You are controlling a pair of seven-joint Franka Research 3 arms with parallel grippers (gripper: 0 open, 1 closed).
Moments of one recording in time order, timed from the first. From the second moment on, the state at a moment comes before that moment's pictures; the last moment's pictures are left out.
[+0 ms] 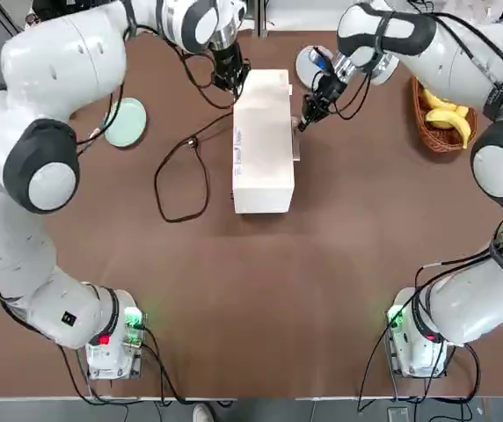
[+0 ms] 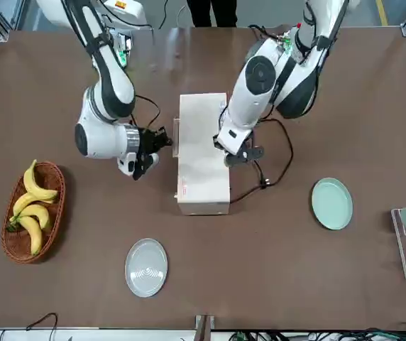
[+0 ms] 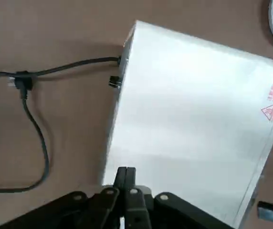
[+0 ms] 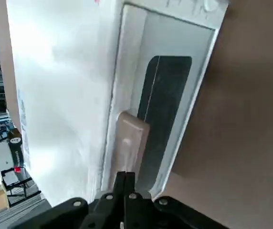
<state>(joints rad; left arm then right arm) -0.46 0.37 -0.27 -1.61 -0.06 2.03 -0.91 0.37 0.28 0.08 -2.00 0.87 2.04 -0.39</state>
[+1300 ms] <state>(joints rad) -0.50 0.44 -0.27 -1.61 0.01 2.03 -0.98 0.36 0.27 0.11 -2.03 0.90 2.10 -0.41</state>
